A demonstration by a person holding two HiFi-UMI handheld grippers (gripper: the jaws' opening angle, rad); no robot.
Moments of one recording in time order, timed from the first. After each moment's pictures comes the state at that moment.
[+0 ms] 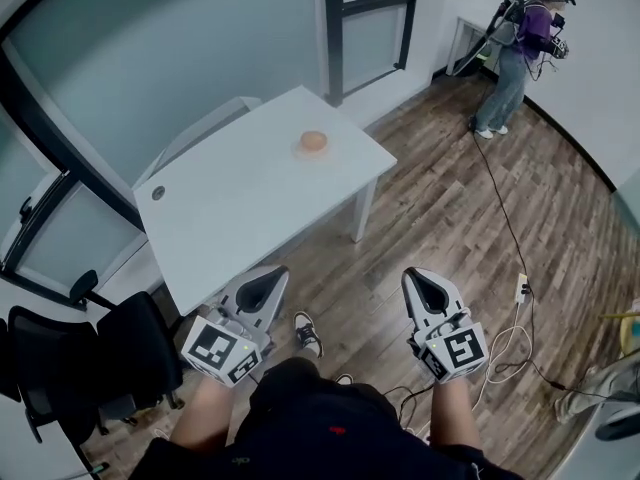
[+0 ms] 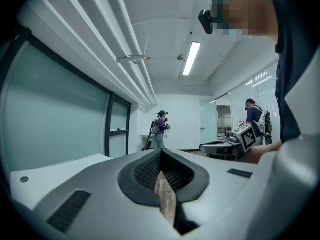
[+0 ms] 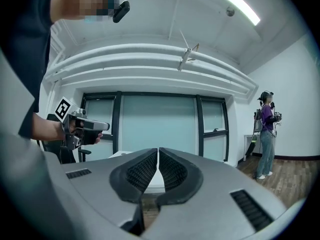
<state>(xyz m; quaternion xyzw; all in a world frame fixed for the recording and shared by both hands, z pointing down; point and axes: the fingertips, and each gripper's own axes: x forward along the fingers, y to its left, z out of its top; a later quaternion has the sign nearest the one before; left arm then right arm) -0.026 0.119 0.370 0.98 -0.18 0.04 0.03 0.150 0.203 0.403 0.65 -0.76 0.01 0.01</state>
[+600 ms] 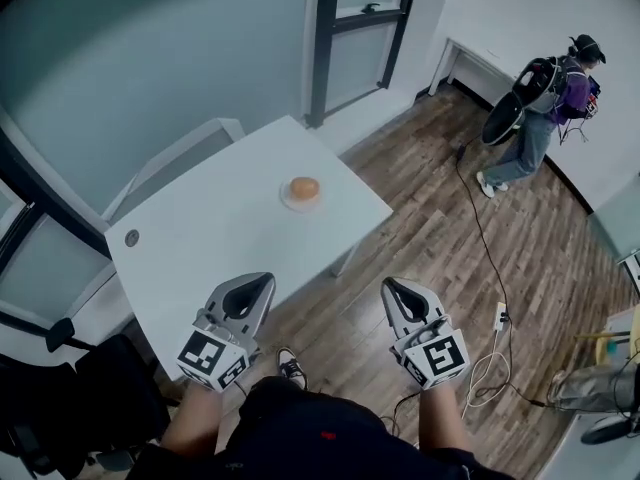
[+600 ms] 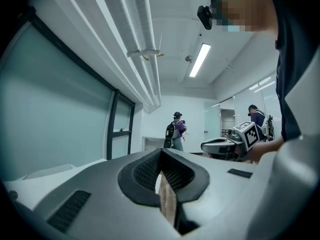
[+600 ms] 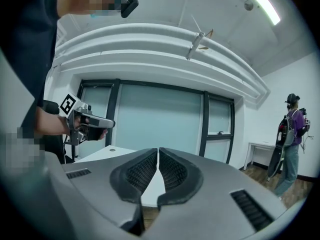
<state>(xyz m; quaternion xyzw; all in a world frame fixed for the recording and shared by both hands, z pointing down) 0.000 -0.082 0.374 0.98 -0.17 0.03 0.04 0.163 0.007 0.391 0.65 -0.76 -0.01 0.08</state>
